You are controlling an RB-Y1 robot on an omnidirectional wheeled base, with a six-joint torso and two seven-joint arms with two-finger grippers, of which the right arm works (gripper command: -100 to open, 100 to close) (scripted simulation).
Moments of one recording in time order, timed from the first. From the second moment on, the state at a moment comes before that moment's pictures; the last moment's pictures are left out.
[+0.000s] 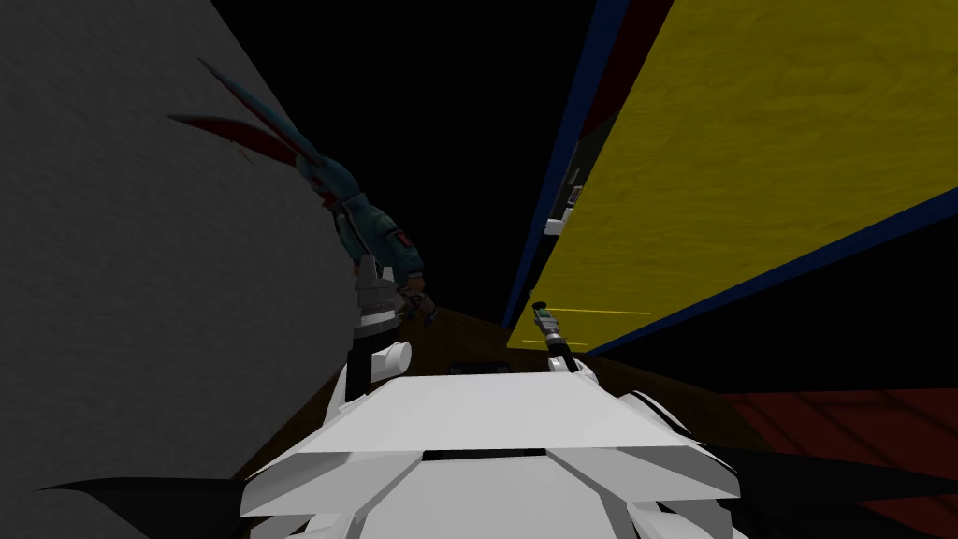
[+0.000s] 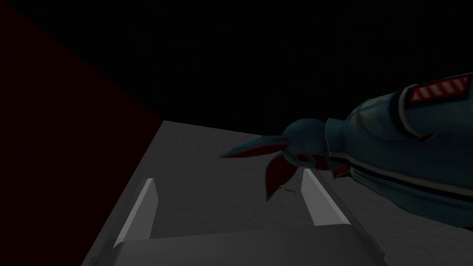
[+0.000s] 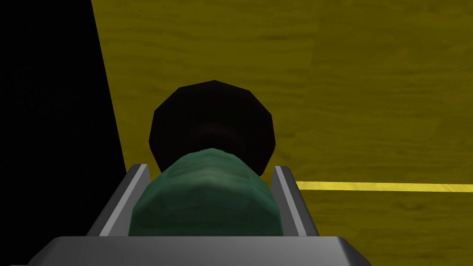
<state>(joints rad) -0.09 -0.39 0.24 -0.55 -0.39 -0.94 -1.73</state>
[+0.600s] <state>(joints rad) -0.04 -0.45 0.32 -0.57 -0.35 -1.00 -1.82</state>
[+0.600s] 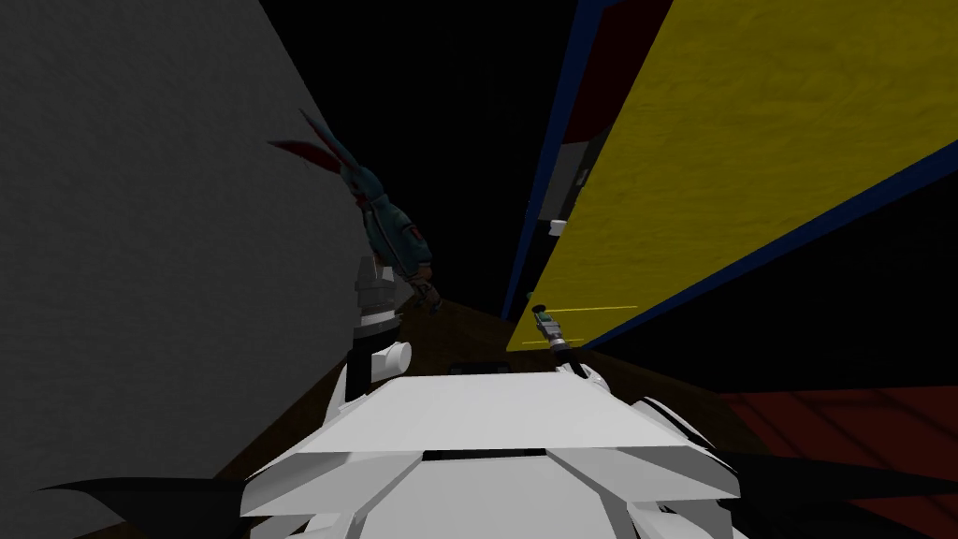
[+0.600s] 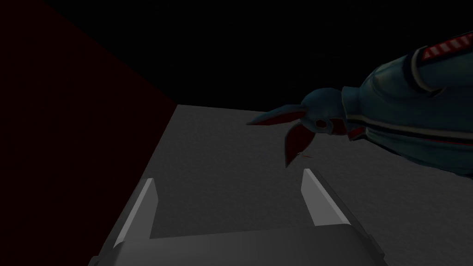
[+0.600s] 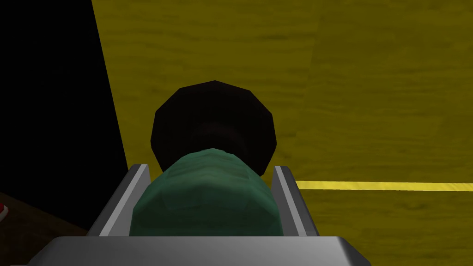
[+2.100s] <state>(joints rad) 0.04 -0.54 0.42 -0.53 -0.30 -1.17 -1.94</state>
